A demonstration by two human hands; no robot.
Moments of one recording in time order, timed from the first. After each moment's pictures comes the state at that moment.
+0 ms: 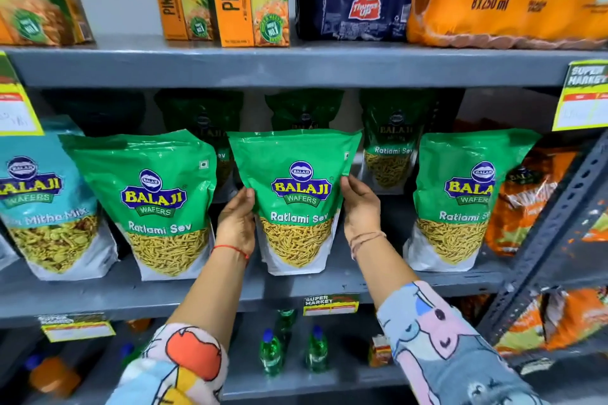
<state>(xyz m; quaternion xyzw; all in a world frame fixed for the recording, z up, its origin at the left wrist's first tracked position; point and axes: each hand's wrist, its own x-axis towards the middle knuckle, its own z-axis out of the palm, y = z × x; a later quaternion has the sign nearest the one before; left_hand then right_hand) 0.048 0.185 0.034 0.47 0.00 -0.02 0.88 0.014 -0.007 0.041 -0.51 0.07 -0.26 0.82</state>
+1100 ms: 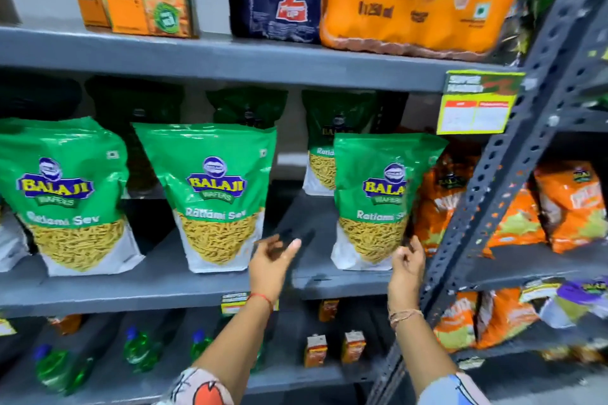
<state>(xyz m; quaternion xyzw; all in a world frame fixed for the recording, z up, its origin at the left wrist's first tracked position) -0.055 0.020 -0.027 0.68 0.00 0.00 0.73 -0.127 -0.167 -0.027 -0.64 0.28 -0.39 0.60</state>
